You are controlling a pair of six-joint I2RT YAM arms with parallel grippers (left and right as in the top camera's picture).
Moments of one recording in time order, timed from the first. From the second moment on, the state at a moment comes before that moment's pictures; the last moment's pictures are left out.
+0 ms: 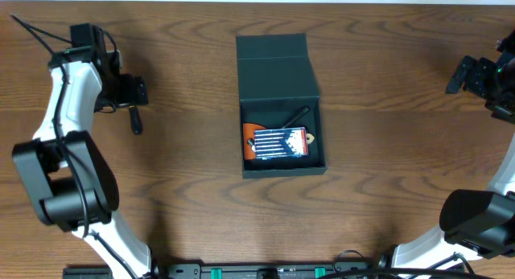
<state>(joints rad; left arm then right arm) 0.21 1.98 1.54 -0.93 0.00 0.01 -0.40 1.82 2.09 -1.65 -0.01 0.17</state>
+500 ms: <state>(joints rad) 0.21 2.15 1.54 -0.89 0.01 -0.02 -0.40 1.82 2.09 -1.67 -0.01 0.17</state>
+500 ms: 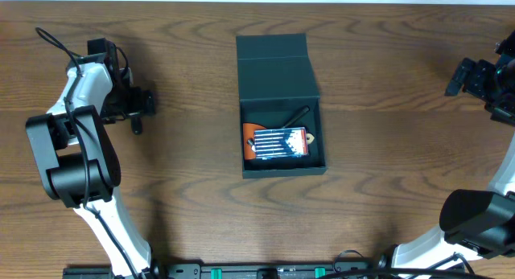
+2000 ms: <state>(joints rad) 0.21 2.15 1.54 -0.88 0.05 -0.02 -0.40 1.82 2.09 -1.69 -0.01 0.15</state>
